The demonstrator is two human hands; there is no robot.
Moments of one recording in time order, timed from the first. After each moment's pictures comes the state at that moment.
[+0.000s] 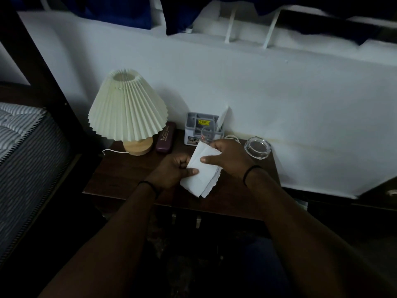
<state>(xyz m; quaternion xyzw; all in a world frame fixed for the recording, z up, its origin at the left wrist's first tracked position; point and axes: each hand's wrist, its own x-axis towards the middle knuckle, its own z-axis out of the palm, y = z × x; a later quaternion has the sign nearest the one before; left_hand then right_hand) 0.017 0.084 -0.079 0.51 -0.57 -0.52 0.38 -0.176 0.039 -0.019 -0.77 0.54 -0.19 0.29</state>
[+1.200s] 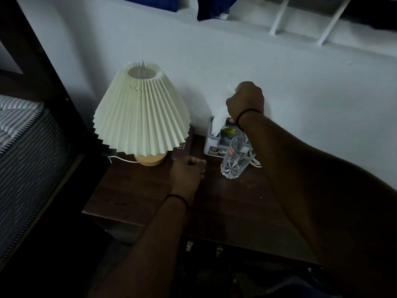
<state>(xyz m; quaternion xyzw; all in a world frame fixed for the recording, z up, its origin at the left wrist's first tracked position) 0.017 0.020 -0.116 0.66 -0.30 -0.45 0.52 -0.076 -0.118 0.019 -0.65 0.69 -0.29 0.09</state>
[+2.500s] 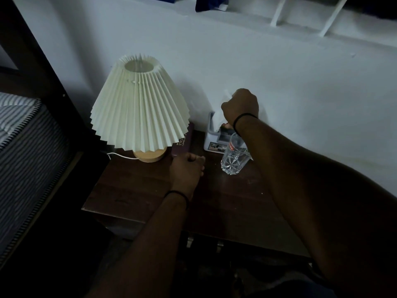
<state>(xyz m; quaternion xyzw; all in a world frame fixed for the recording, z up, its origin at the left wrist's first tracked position) 0.017 0.018 -0.117 0.68 -0.30 -0.45 0.49 -0.074 -0.114 -0.006 -0.65 0.70 -0.27 0.14</state>
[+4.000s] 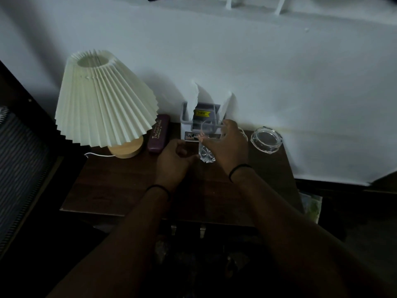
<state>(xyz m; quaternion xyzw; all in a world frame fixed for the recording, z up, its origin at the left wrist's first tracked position) -0.001 0.026 -0.122 0.67 -0.49 -0.35 0.42 -0.148 -0.013 -0.083 -0.63 0.62 -0.41 0.22</state>
